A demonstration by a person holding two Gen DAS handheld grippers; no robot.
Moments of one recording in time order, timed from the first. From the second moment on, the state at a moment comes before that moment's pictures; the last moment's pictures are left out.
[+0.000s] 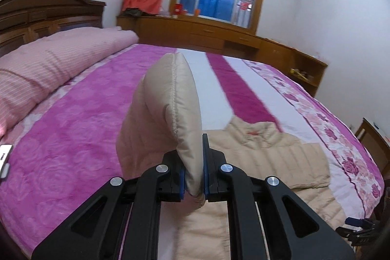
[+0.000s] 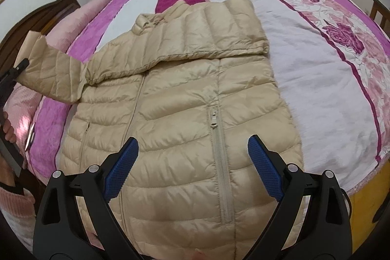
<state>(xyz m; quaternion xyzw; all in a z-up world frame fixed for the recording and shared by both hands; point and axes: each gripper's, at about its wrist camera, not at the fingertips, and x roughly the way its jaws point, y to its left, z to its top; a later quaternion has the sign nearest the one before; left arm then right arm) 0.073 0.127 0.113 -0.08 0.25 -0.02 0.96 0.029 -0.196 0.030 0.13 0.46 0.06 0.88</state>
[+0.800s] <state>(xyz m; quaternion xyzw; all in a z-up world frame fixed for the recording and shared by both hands) 0.151 -0.024 -0.020 0.01 0.42 -0.10 0.90 0.030 -0.259 0.014 0.18 0.45 0.01 0.87</state>
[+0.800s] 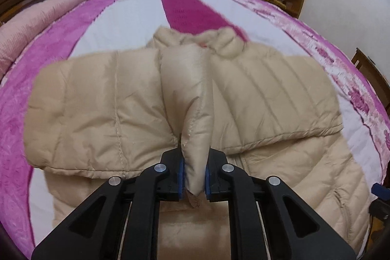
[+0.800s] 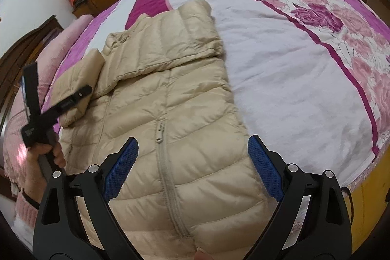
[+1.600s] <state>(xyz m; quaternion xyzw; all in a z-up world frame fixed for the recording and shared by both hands) 0.118 -0.040 0.014 -0.01 0.43 -0.13 0.89 0.028 -0.260 0.020 0.19 0.45 0.01 0.88</state>
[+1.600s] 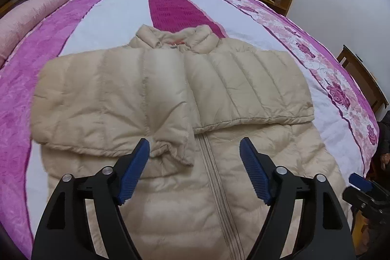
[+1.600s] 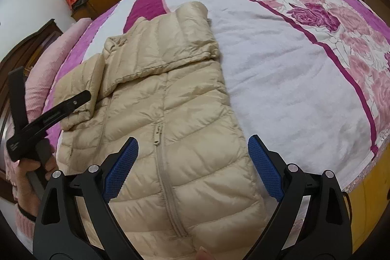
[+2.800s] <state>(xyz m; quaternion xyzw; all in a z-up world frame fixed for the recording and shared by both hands) 0.084 0.163 -0.003 -0.08 0.45 0.02 0.89 0.152 0.004 0.058 0.07 0.49 0.21 0.84</state>
